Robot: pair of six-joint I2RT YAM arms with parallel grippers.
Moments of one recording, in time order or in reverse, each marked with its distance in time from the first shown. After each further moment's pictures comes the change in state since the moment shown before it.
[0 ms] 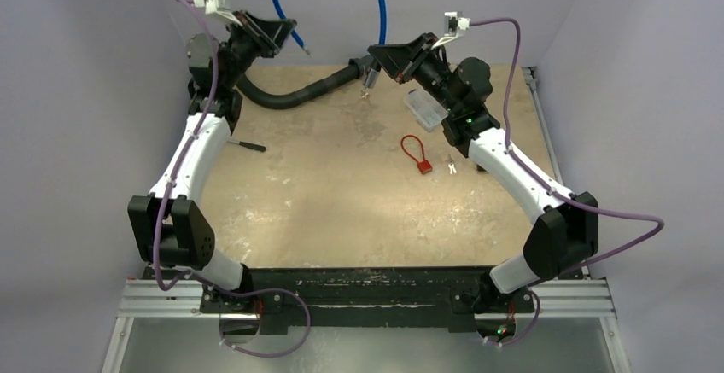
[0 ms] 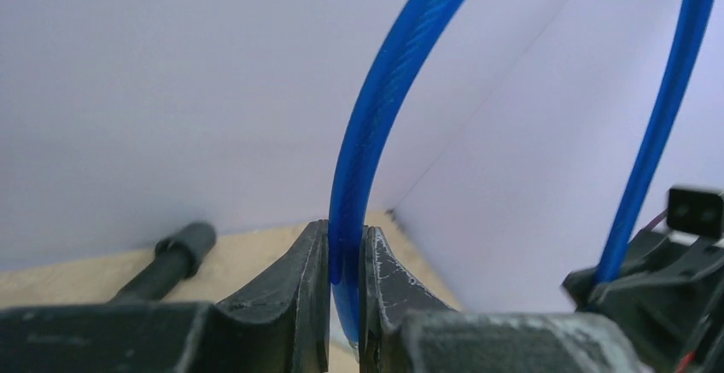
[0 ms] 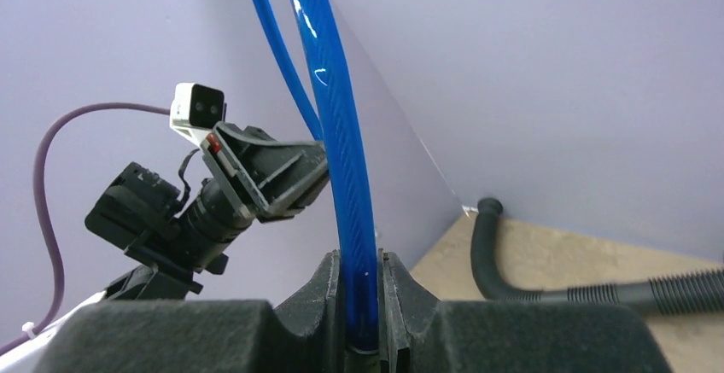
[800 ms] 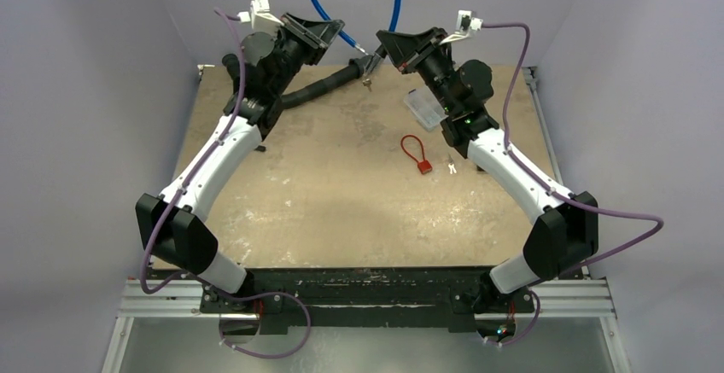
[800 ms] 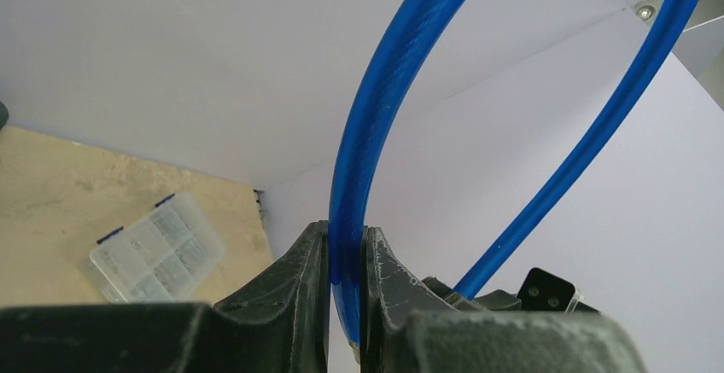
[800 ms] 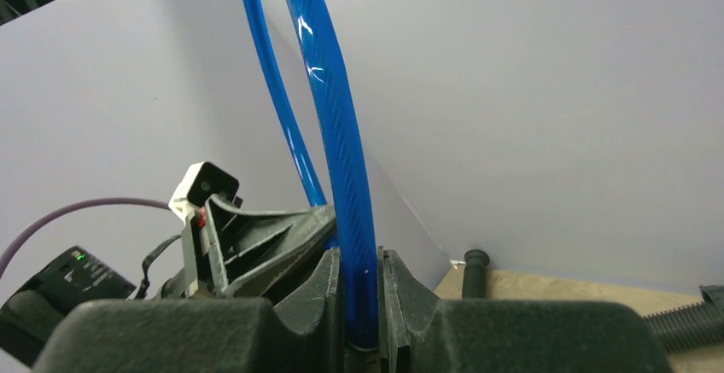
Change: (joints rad) left arm -0.311 0.000 0.134 -0.196 -0.410 -0.437; right arm 0.009 0.000 -0.002 0.111 0.164 0.037
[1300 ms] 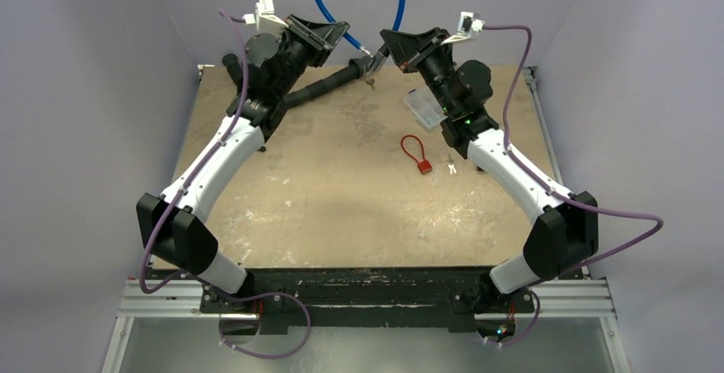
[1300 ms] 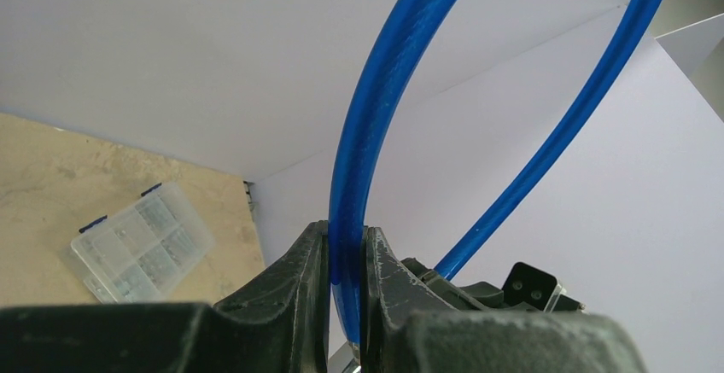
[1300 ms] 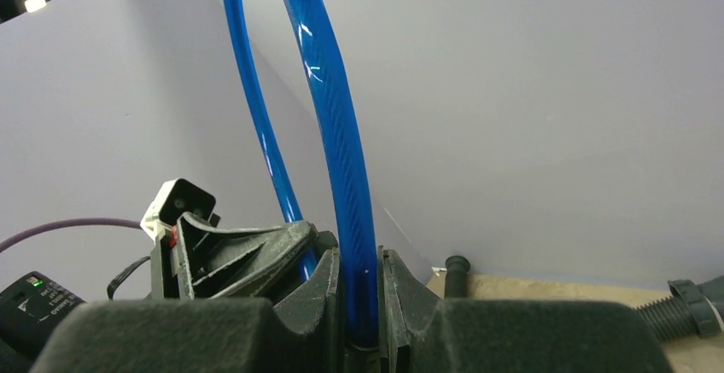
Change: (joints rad) left arm -0.035 0.000 0.000 -0.012 -0.012 -0.027; right arm 0.002 0.000 -0.005 -0.009 0.071 -0.017
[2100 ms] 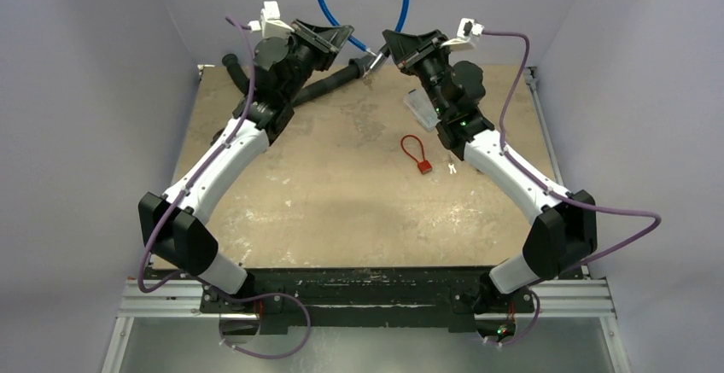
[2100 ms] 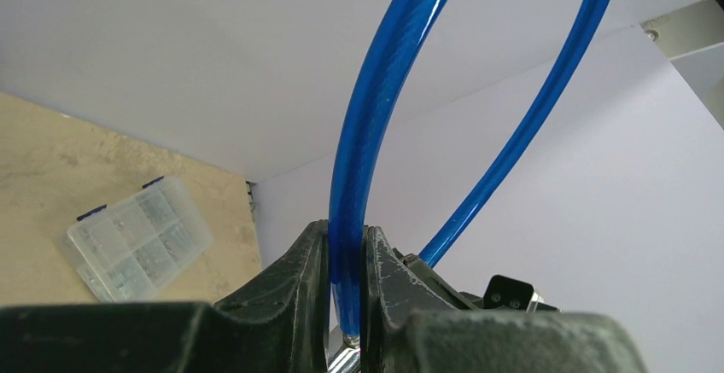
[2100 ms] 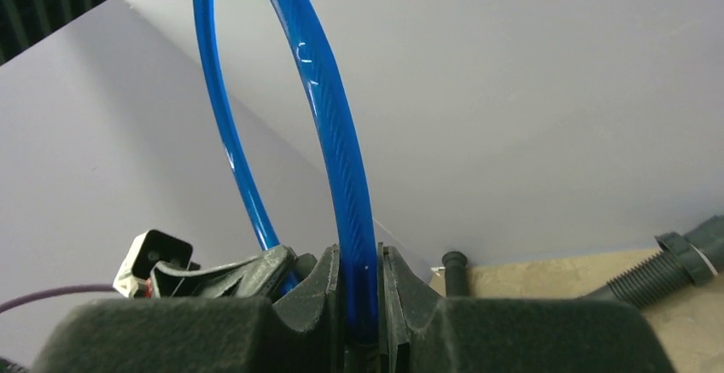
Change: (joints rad) left arm -0.042 0.000 -0.009 -0.007 -0.068 -0.018; right arm 0.024 0.005 -0.006 -0.047 0.140 0.093
